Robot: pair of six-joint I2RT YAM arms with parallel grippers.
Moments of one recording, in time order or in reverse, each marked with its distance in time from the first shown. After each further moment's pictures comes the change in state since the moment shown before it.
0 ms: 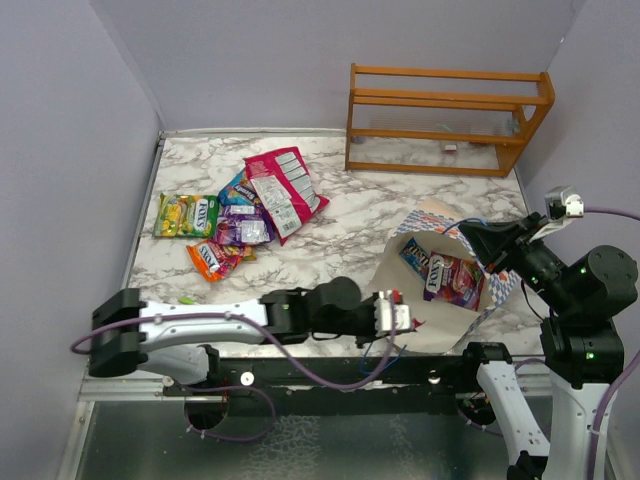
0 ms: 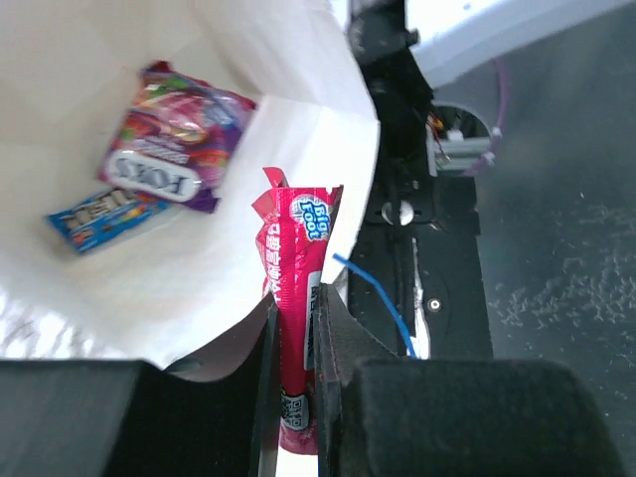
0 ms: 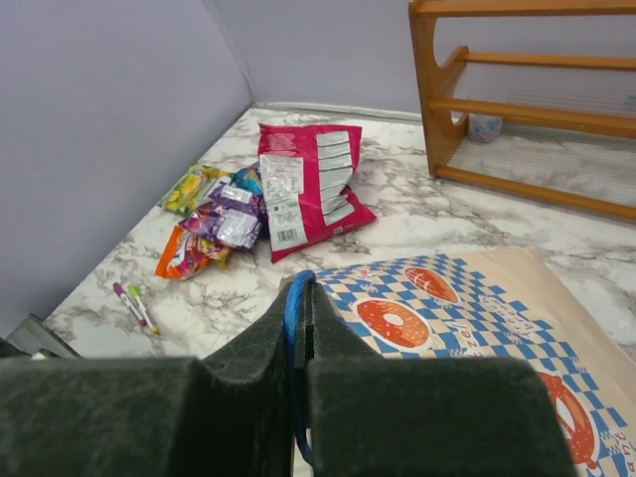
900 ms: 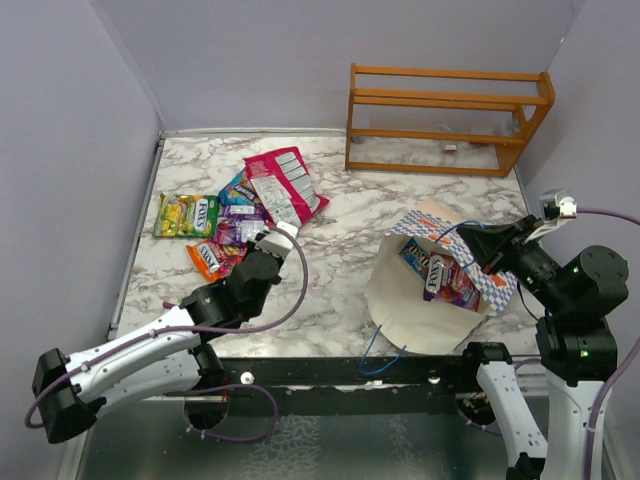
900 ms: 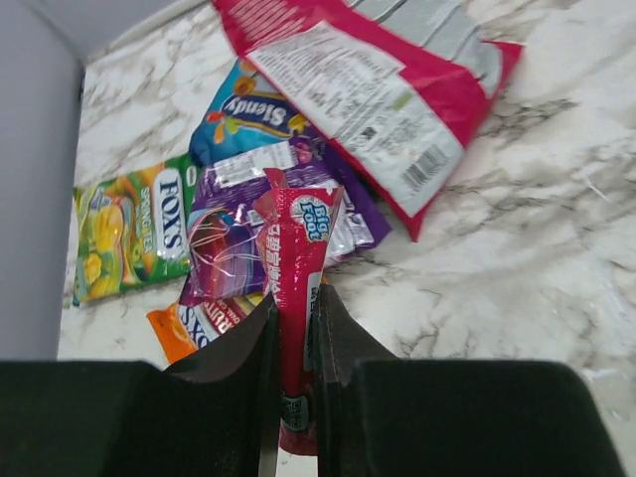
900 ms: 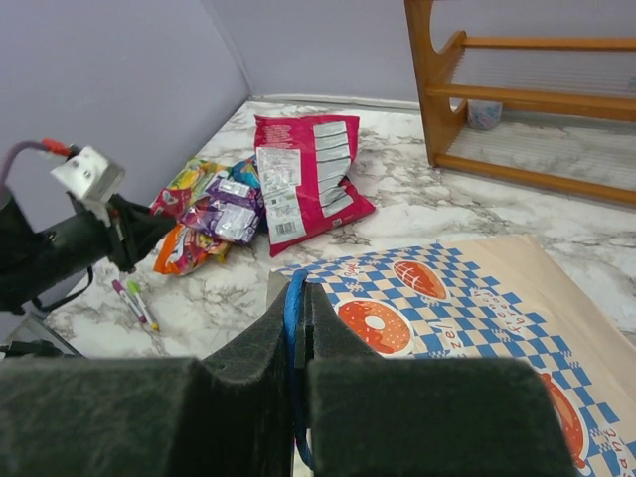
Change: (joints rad) left arm 0.442 -0.360 -0.228 -0.222 -0.927 -0.077; right arm 0.000 -0.017 -0.047 0.002 0.013 0.010
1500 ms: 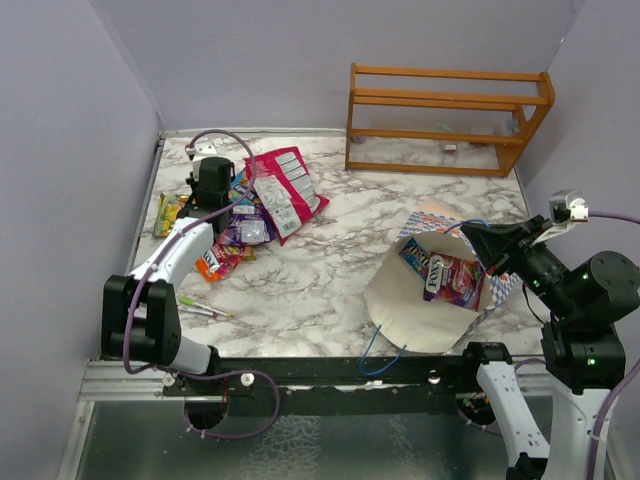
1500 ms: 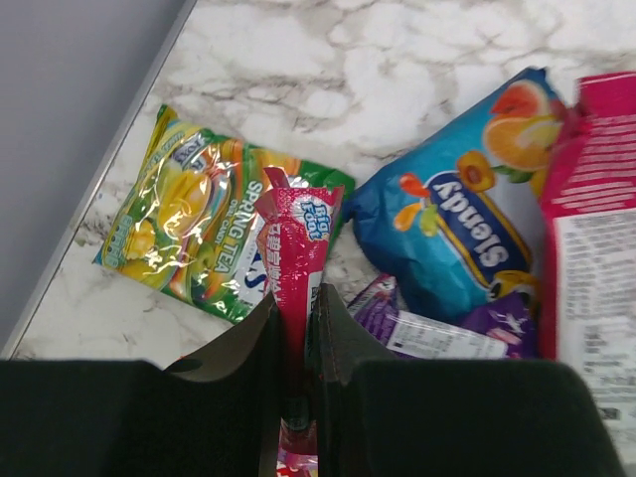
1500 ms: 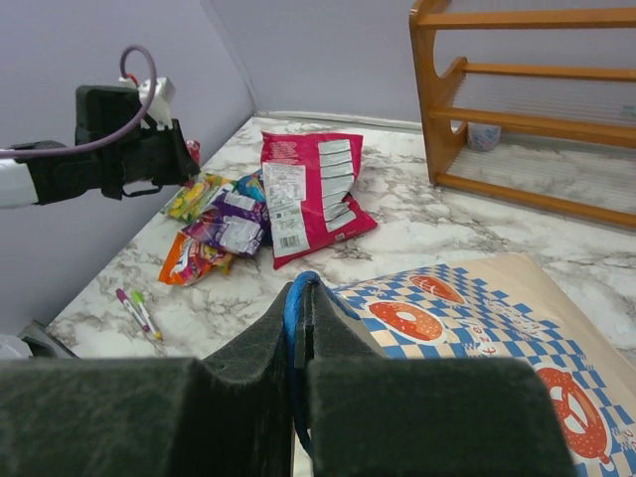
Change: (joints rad) left arm 0.737 0.565 0.375 0.074 0.222 -0.283; right arm 0.000 0.000 0.047 -0.006 0.001 0.004
